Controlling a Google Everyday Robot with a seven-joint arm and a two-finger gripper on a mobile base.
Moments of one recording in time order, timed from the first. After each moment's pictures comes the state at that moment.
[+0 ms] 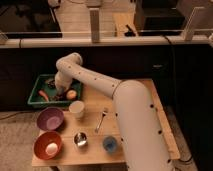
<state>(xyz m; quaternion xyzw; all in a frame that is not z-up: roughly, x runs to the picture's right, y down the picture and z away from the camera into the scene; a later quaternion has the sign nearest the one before) -0.282 -0.019 0.878 -0.03 -0.32 -0.58 0.75</state>
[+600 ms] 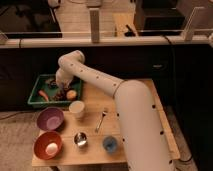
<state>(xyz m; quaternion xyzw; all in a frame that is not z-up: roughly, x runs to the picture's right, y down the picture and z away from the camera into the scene) -0.278 -0.046 0.876 0.00 -0.33 -0.57 0.75</state>
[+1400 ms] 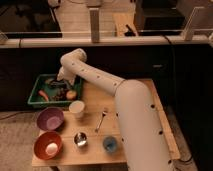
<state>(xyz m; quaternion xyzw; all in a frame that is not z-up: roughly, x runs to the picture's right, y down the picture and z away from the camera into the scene) -0.256 -0.070 0.896 0.00 -0.26 -0.55 0.79</state>
